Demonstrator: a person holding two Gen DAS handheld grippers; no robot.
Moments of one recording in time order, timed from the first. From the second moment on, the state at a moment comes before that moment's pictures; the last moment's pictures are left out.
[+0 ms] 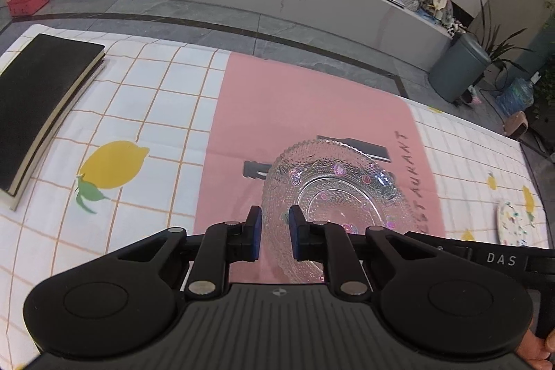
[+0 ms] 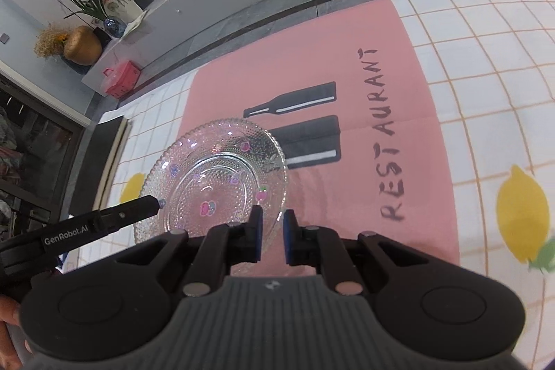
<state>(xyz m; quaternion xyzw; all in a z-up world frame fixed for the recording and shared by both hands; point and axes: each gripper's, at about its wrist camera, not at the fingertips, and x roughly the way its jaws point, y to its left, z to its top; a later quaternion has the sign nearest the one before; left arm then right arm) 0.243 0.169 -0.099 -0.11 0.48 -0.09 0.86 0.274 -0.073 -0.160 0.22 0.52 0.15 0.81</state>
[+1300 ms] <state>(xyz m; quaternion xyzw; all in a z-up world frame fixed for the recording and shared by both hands) 0.044 0.024 -0.048 -0.13 0.46 -0.17 0.86 0.060 -0.250 -0.096 0.23 0.48 0.11 0.84</state>
